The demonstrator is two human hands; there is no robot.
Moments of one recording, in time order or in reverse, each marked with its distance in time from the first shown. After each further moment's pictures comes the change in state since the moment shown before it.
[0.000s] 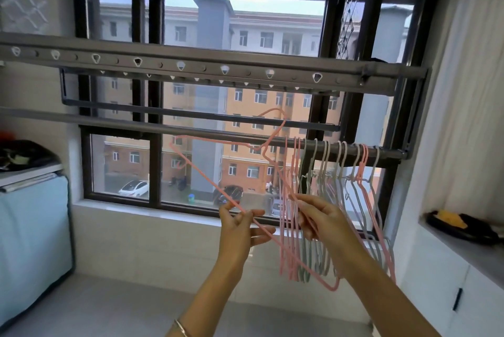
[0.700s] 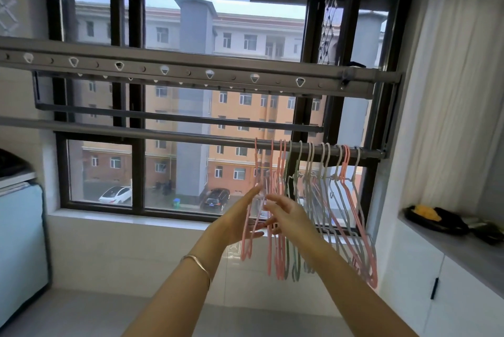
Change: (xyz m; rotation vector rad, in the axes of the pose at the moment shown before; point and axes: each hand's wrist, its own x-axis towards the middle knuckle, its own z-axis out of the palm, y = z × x) left_hand 0.068 0.006 0.017 0.190 -0.463 -0.463; right_hand 0.028 0.013 0.025 -0.272 -0.012 0.056
